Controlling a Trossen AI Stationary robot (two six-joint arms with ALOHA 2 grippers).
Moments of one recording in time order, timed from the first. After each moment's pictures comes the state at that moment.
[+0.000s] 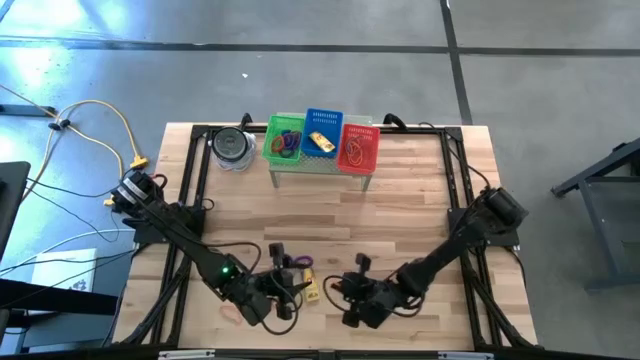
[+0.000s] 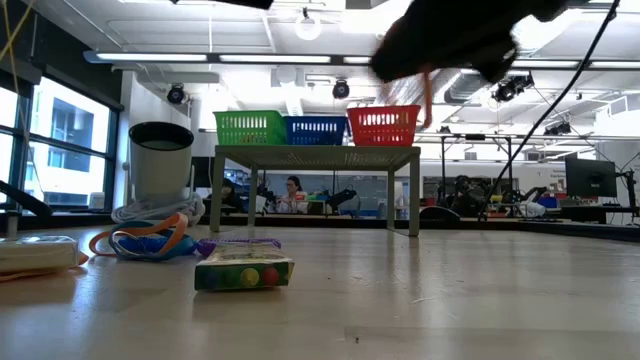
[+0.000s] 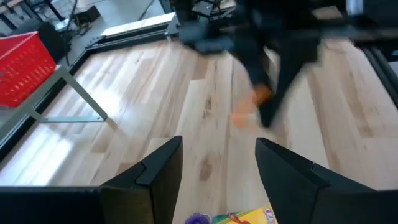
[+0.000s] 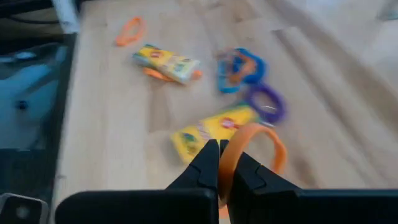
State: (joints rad) left arm -0.70 1.63 1.12 -0.10 -0.87 -0.28; right arm 0.65 1.86 1.20 -0.13 0.64 0.70
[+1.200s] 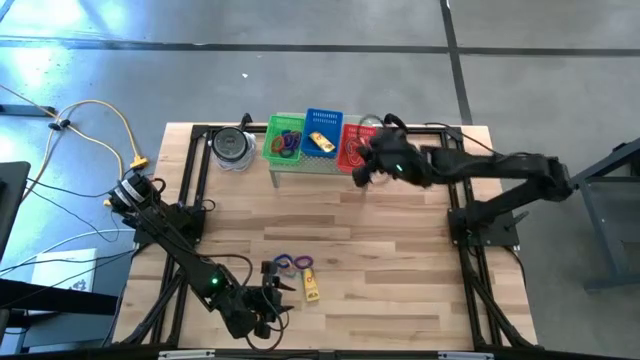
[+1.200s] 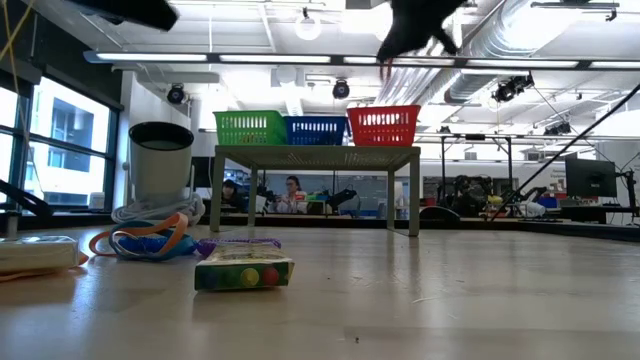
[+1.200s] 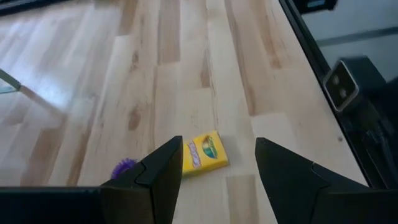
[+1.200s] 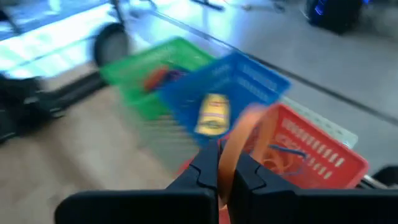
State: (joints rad) left arm -0.81 1.63 1.06 -0.17 -0.67 -0.40; right arm -0.10 1.32 1.20 -0.44 0.56 0.46
